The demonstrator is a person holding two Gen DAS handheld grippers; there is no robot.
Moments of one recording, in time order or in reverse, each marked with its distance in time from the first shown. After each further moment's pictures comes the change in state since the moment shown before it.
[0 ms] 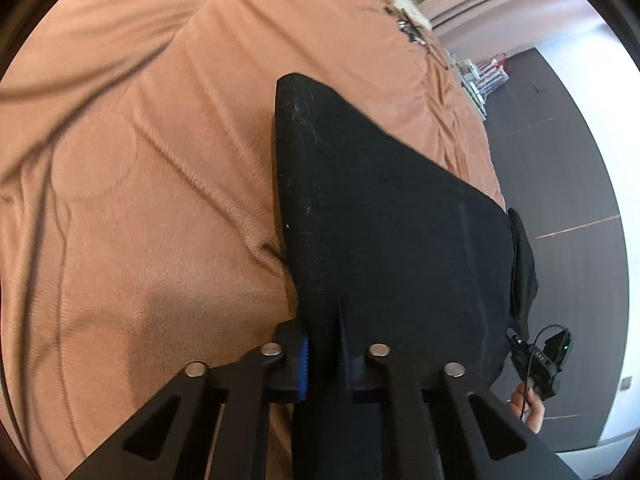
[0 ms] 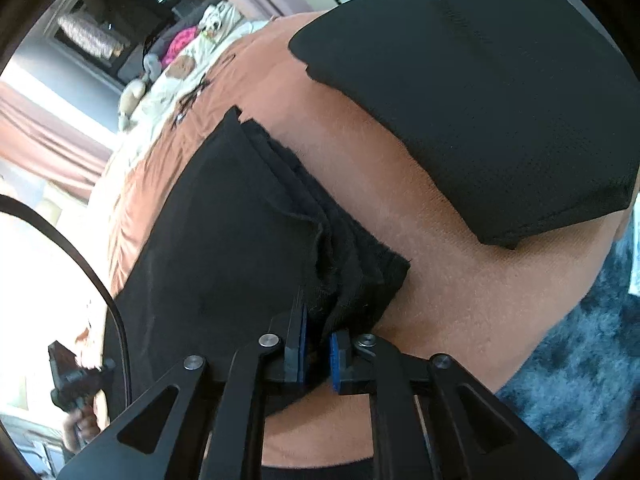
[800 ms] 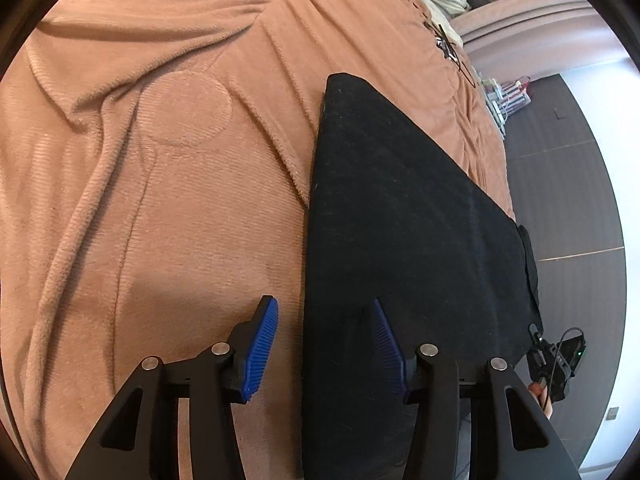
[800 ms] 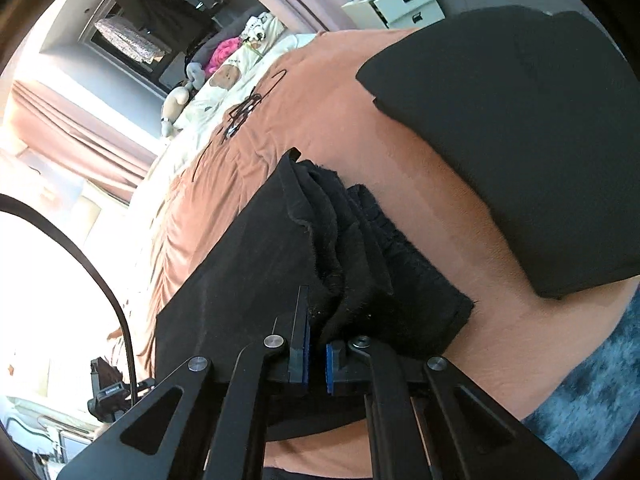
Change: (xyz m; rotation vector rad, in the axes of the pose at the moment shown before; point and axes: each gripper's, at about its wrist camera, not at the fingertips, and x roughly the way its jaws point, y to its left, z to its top) left arm -0.012 0.036 -0.016 -0.122 0.011 0.018; right arm 0.011 0.003 0.031 -0.033 -0.067 0.148
